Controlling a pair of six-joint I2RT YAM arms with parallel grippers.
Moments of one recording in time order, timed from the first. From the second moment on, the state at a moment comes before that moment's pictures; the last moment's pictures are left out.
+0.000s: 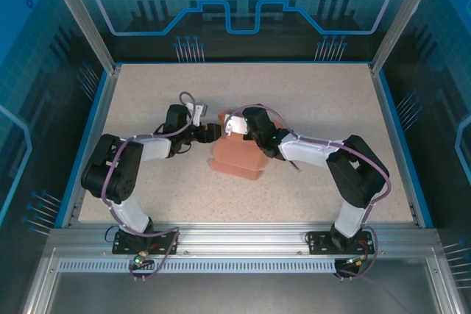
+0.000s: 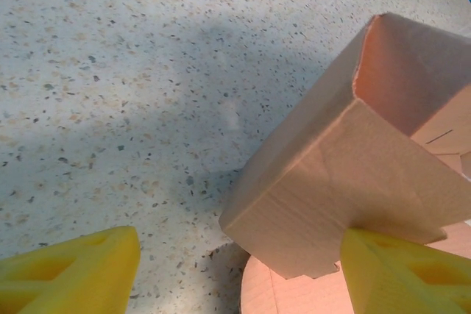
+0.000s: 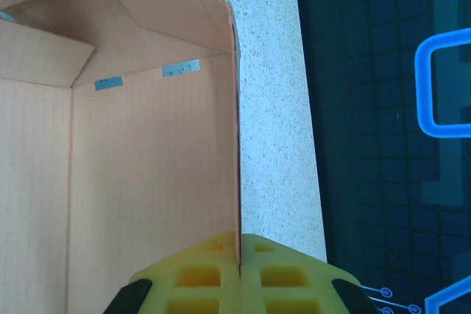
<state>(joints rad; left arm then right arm) -0.23 1.72 0.77 0.30 0.44 -0.27 0.72 1.76 1.06 0.14 0.39 -1.01</state>
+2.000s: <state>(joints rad) -0.27 1.83 0.83 0.45 0.54 -0.20 0.71 1.76 1.08 0.06 0.36 -0.97</state>
